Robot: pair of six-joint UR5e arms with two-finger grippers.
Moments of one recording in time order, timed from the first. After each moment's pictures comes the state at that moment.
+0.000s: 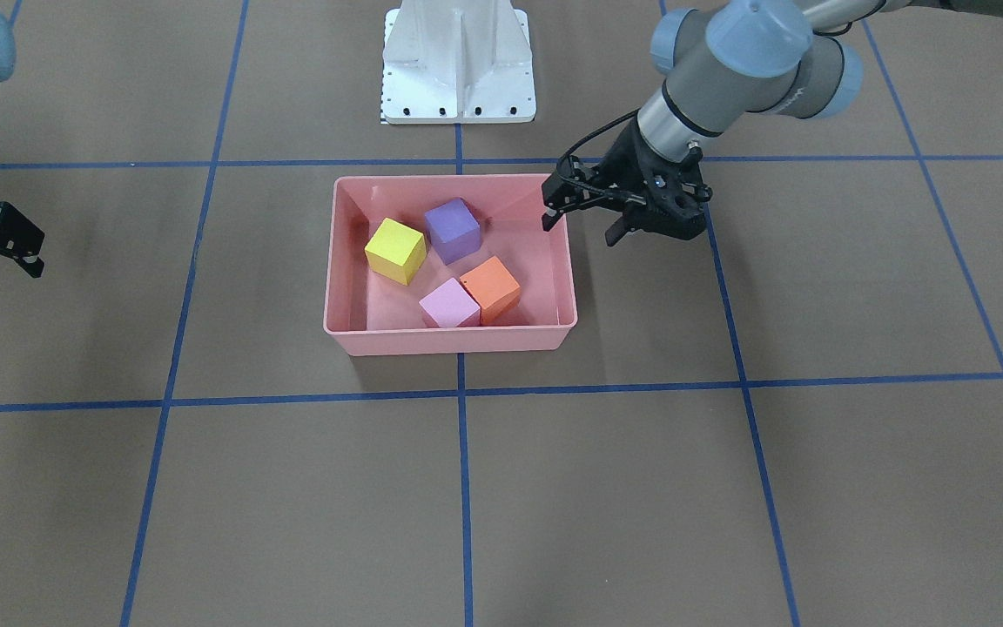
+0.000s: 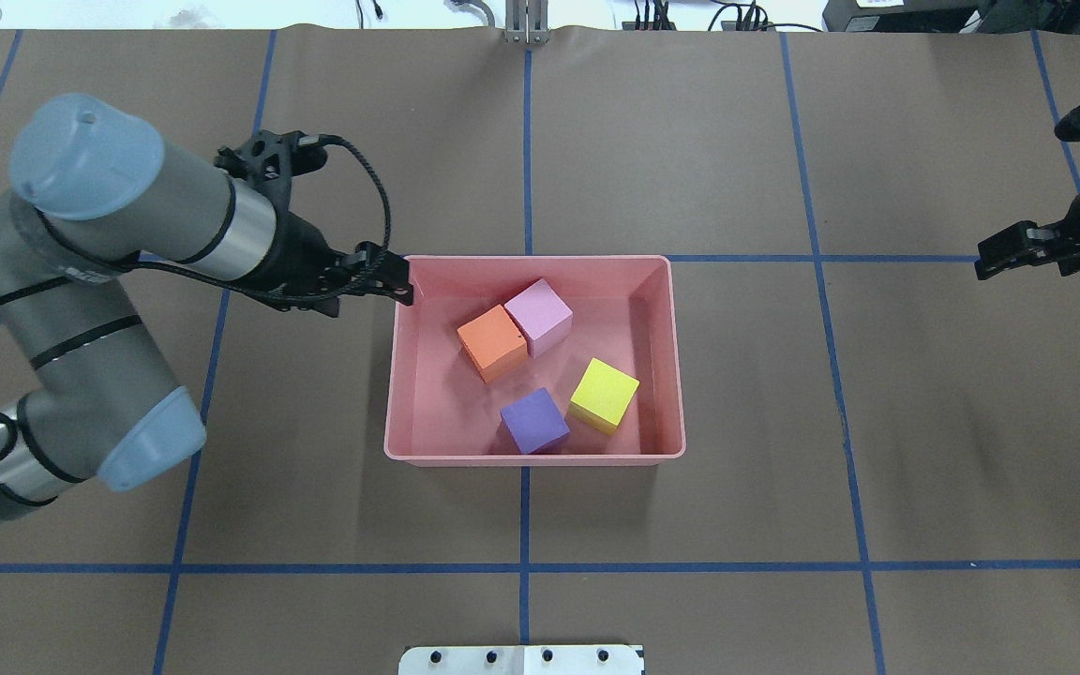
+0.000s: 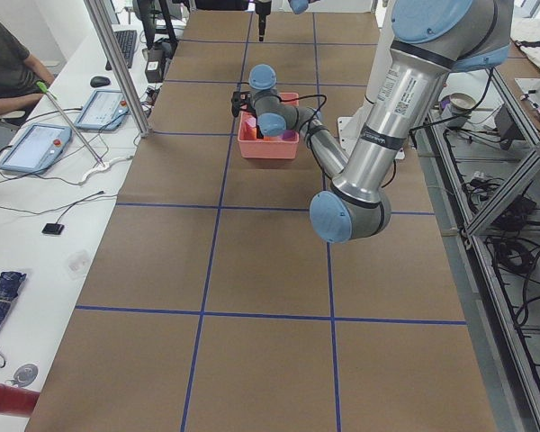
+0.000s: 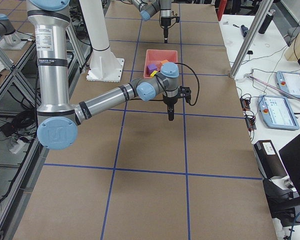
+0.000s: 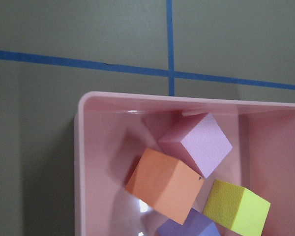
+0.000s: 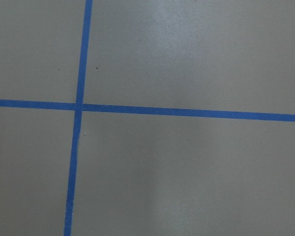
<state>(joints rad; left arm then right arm) -0.73 -1.97 -1.85 -2.00 -2.14 -1.21 1.11 -1.56 1.95 -1.44 2.16 0.63</state>
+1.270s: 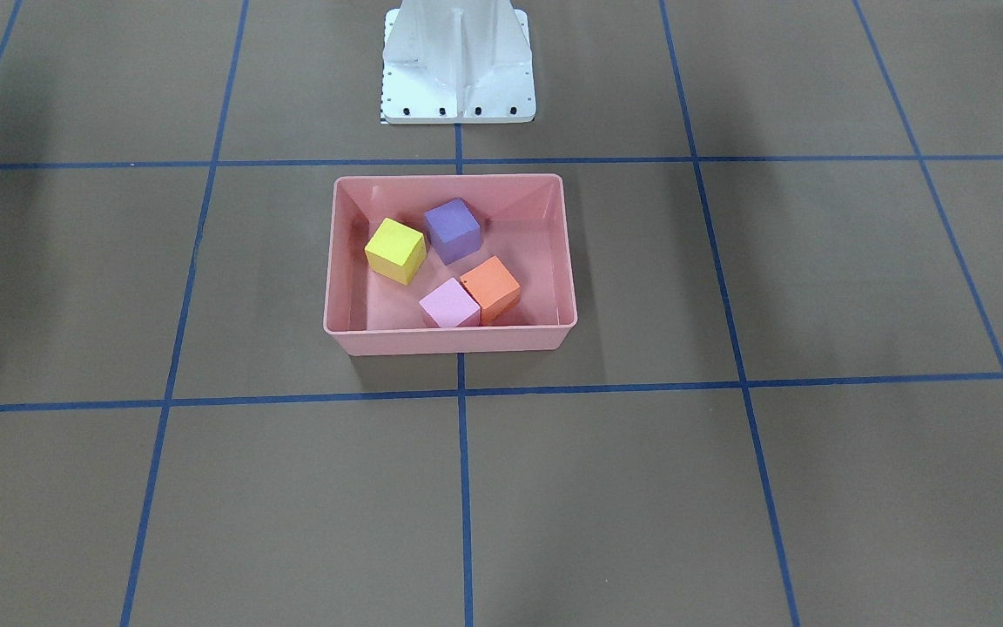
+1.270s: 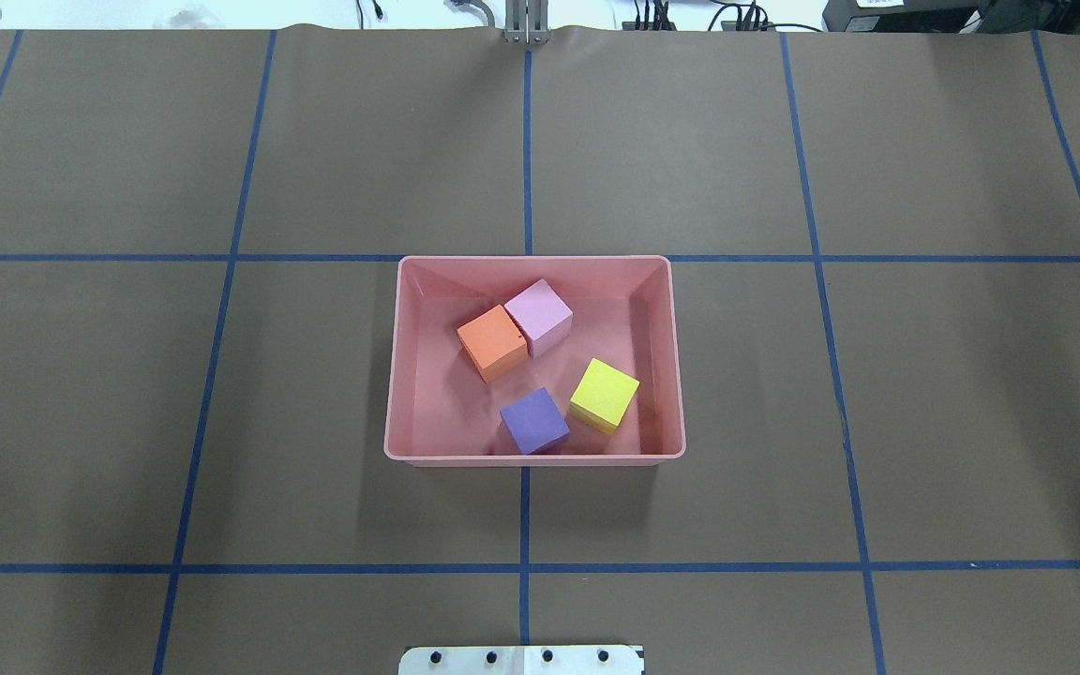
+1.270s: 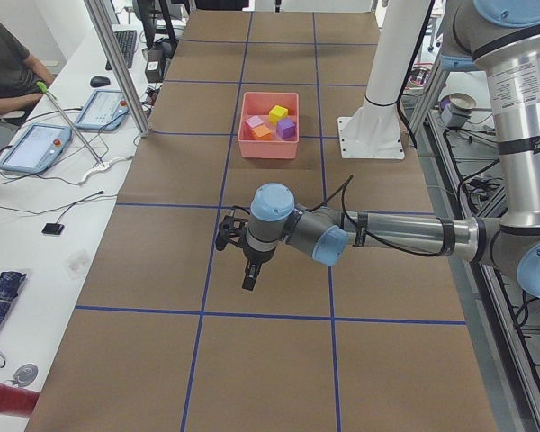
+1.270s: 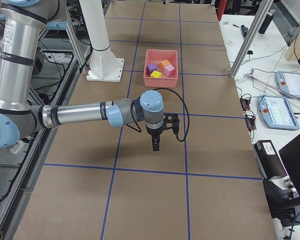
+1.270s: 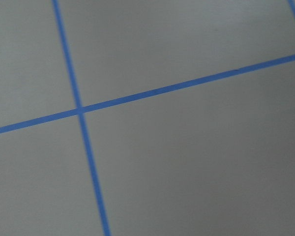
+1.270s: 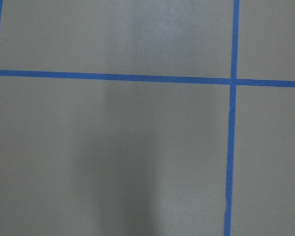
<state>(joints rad) -1.42 -1.33 -1.84 -1.94 -2.28 -0.24 1.46 -1.82 1.94 -1.44 2.35 0.20</state>
